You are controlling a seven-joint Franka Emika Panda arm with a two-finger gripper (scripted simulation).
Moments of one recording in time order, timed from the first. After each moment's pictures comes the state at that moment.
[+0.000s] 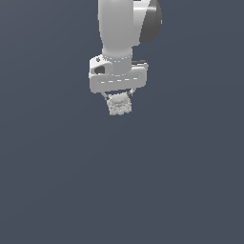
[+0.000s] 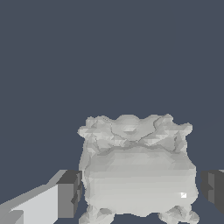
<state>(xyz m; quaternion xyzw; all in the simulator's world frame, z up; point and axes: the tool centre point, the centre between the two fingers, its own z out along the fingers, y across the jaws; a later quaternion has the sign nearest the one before) -0.081 -0.013 0.289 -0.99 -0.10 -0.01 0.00</state>
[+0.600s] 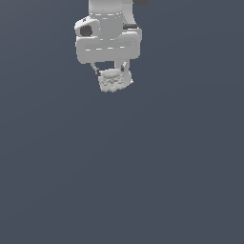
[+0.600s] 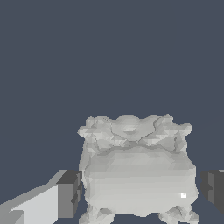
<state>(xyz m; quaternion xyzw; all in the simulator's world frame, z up) -0.123 -0.042 0.373 -0.99 -0.10 0.00 0.00</state>
